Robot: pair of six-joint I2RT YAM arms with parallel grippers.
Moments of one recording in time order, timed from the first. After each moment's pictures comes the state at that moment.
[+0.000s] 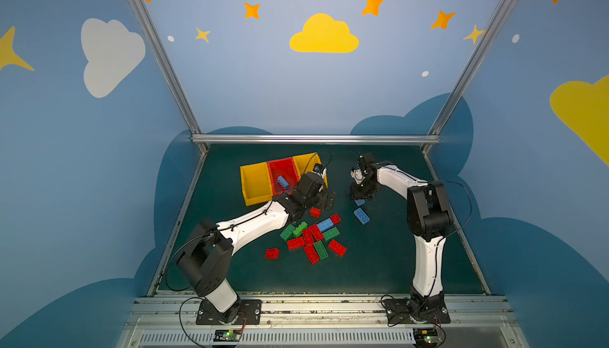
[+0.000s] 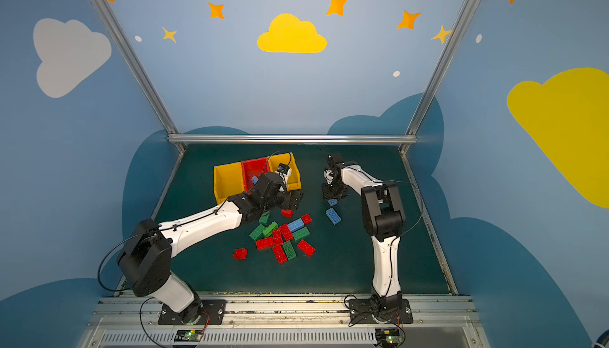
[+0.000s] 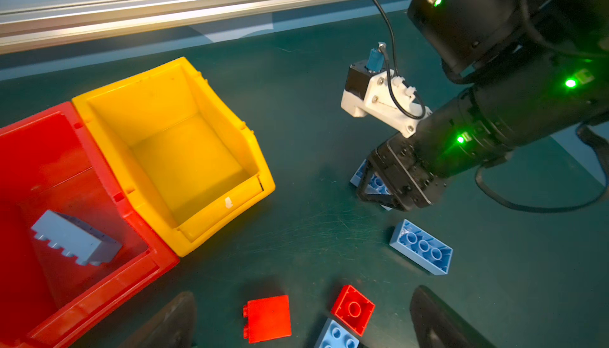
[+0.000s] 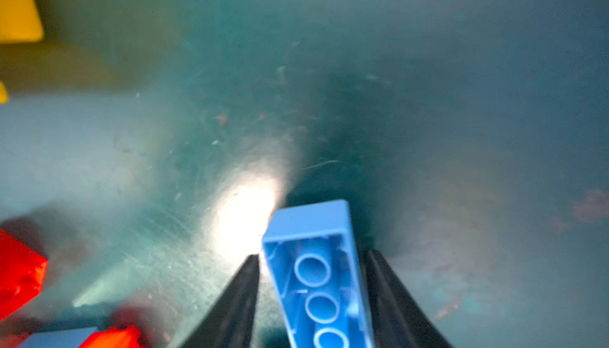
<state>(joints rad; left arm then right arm) -0.74 1.62 1.15 -0.16 -0.17 -0.29 0.35 2.13 1.60 -0.81 -0.13 0.07</state>
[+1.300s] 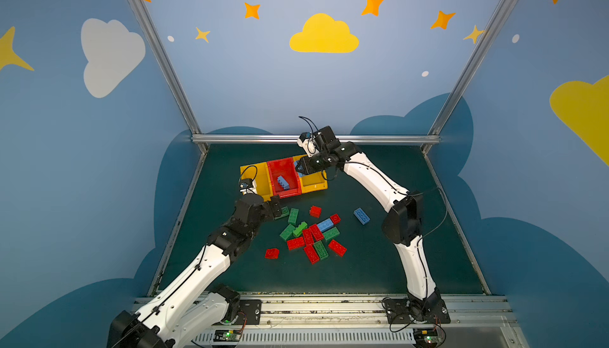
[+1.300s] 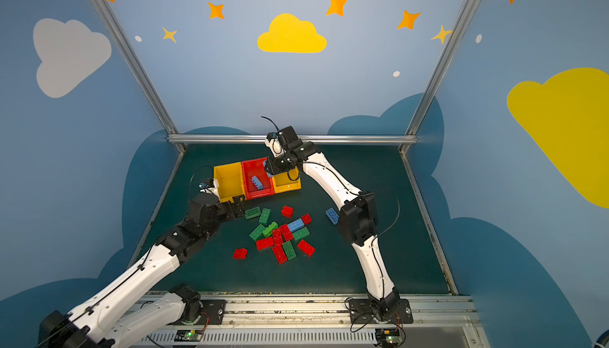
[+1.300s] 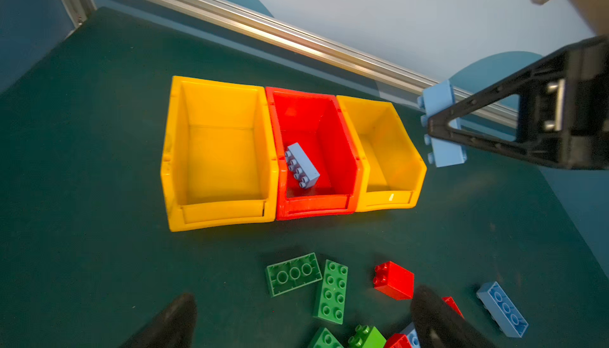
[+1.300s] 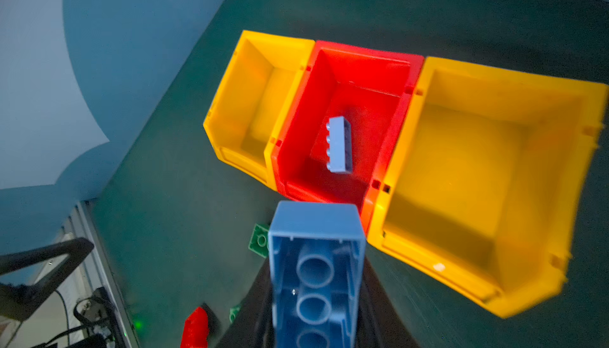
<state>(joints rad) -0.46 0.91 0.67 -0.30 -0.31 -0.54 0.68 2.29 2.26 -0.76 -0.38 0.23</state>
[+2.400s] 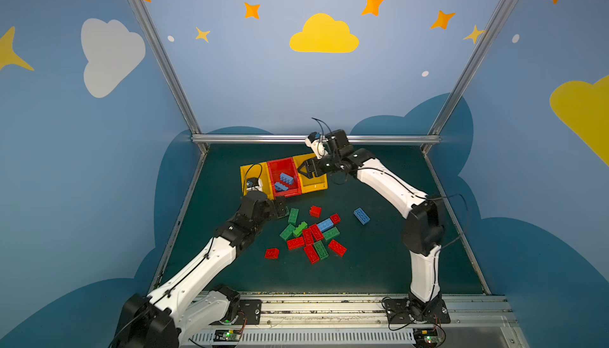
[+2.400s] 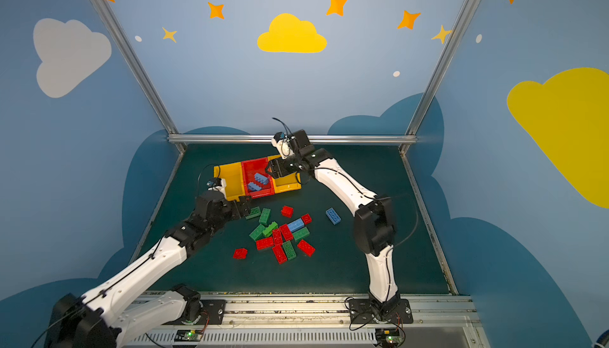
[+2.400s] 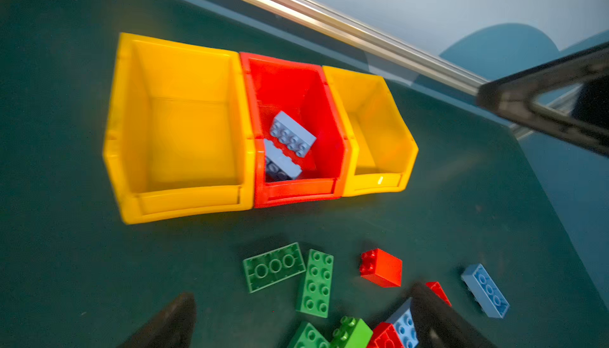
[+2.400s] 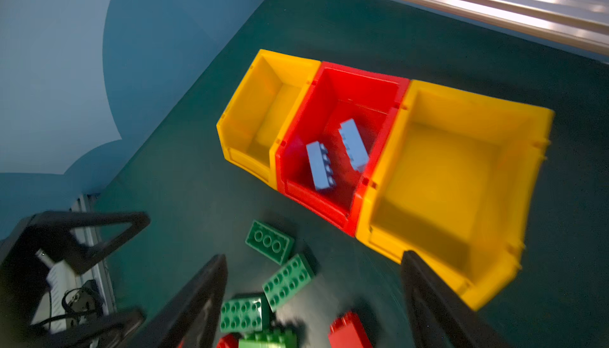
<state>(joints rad) -0.45 1.12 0.72 -0.17 -0.14 -0.55 0.62 1.92 1.79 -0.58 -0.35 0.13</state>
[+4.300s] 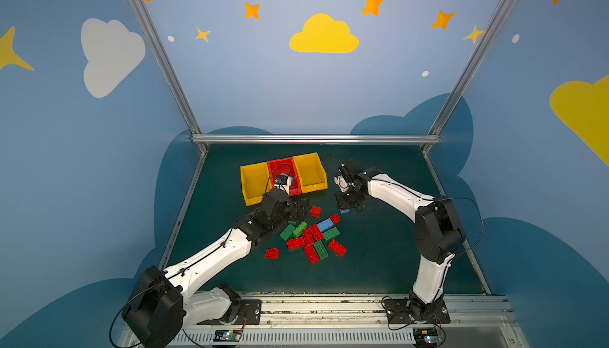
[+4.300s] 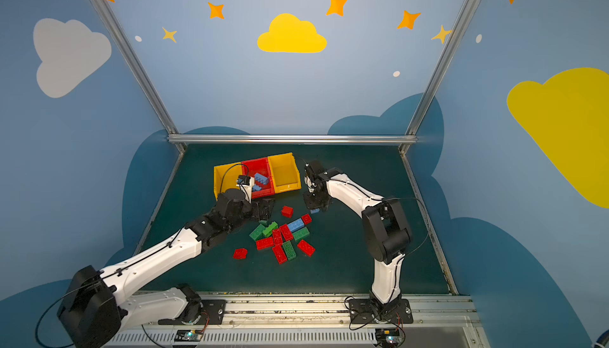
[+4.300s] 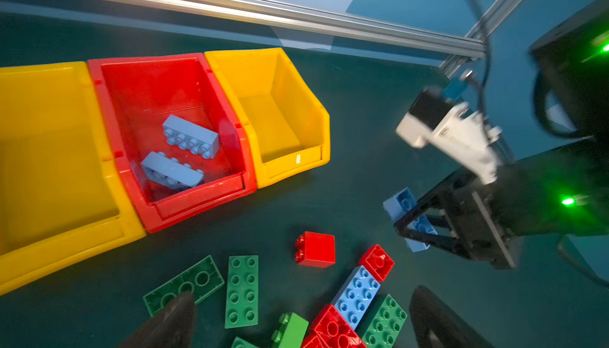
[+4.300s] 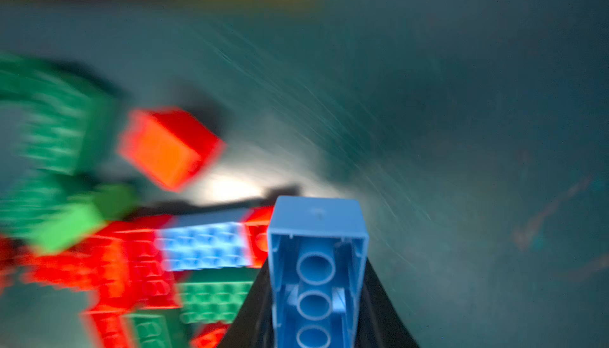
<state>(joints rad) -0.61 1.17 0.75 -0.13 -0.16 -0.45 0.60 1.89 1.54 -0.84 -0.12 0.21</state>
